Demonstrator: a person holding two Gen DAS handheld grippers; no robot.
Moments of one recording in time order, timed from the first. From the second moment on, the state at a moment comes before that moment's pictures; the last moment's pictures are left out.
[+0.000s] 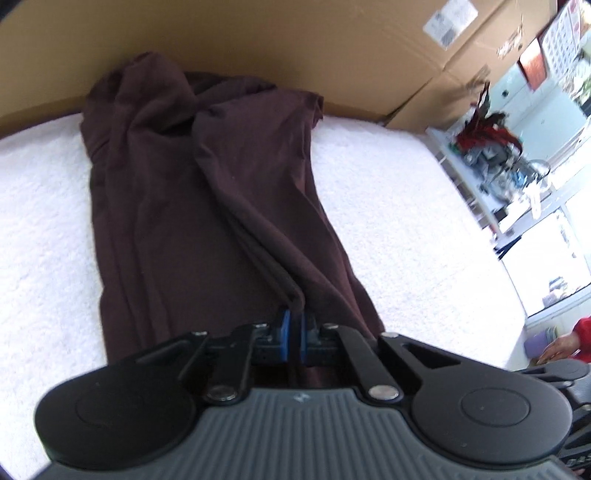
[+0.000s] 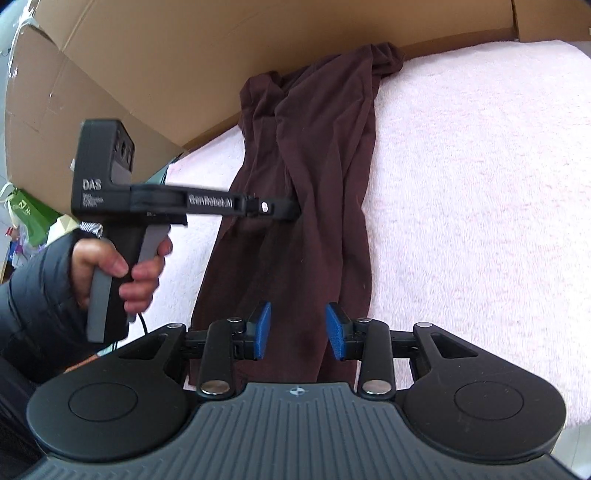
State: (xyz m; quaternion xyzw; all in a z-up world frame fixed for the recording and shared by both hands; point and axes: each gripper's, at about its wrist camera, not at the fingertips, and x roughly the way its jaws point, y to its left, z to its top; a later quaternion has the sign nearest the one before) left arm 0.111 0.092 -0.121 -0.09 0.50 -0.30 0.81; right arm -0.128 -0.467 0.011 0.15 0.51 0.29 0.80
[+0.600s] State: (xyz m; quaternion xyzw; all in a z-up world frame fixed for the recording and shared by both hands) left arm 0.087 0.125 -0.112 -0.11 0.55 -0.34 0.76; right arm -0.152 -0.440 0.036 0.06 0.50 0.34 0.79
